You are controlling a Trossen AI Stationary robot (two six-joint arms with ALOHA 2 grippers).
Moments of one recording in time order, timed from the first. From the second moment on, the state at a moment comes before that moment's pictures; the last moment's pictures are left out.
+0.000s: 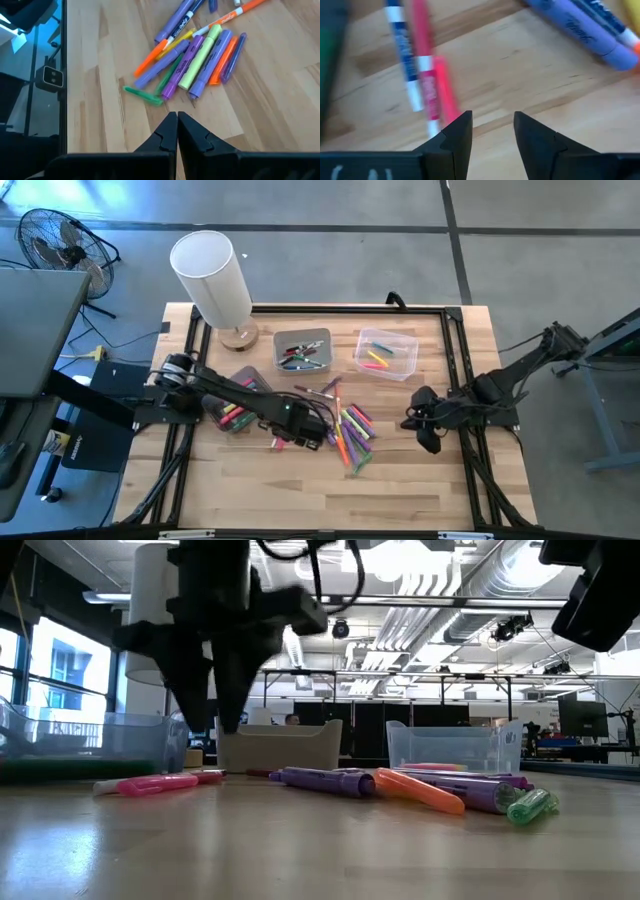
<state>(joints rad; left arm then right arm) -0.28 1.93 1.48 -1.02 -0.04 -1.47 0.52 0.86 0.62 -0.55 0.23 0.85</state>
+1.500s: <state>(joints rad) -0.29 2.04 1.56 -1.02 -0.01 -1.18 0.55 0.86 0.62 -0.54 0.28 0.84</state>
